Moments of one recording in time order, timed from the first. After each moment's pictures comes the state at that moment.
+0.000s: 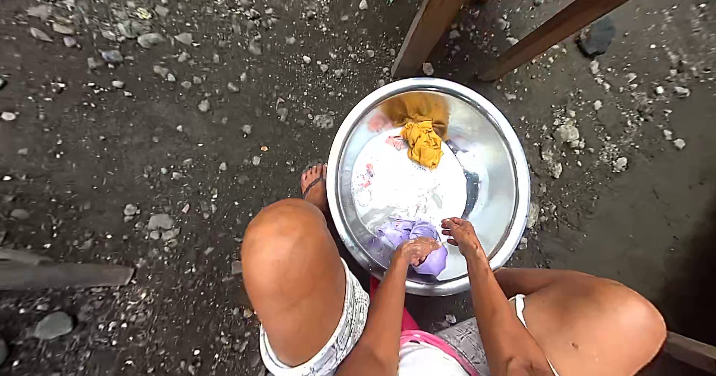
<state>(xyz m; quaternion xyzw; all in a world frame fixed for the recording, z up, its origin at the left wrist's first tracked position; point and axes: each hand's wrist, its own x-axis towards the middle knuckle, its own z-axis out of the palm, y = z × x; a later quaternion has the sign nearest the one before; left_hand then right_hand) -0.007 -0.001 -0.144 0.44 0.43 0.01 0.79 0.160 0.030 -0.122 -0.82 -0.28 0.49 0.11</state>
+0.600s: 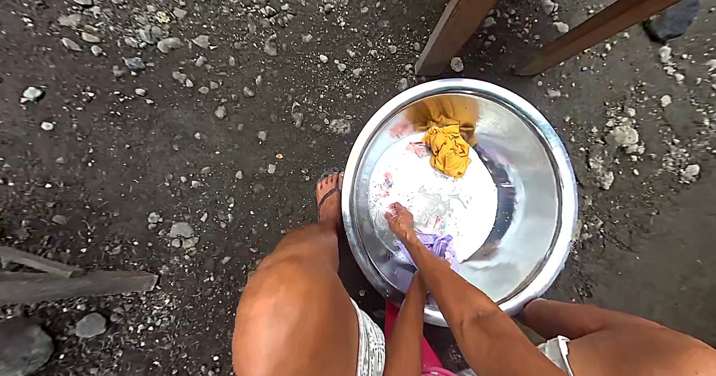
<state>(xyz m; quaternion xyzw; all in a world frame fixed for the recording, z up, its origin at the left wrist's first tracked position) -0.012 -0.023 -0.132 0.38 0.56 0.23 0.70 -0.035 0.096 -0.209 -0.70 -0.51 0.49 -0.03</state>
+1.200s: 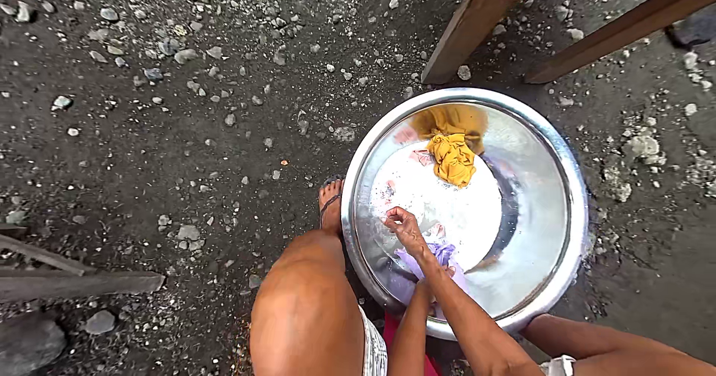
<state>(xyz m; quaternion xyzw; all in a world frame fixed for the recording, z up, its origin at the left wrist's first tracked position) 0.018 -0.042 -0.213 0.33 0.53 0.18 0.76 -0.024 0.090 -0.172 -0.57 -0.47 0.63 0.24</state>
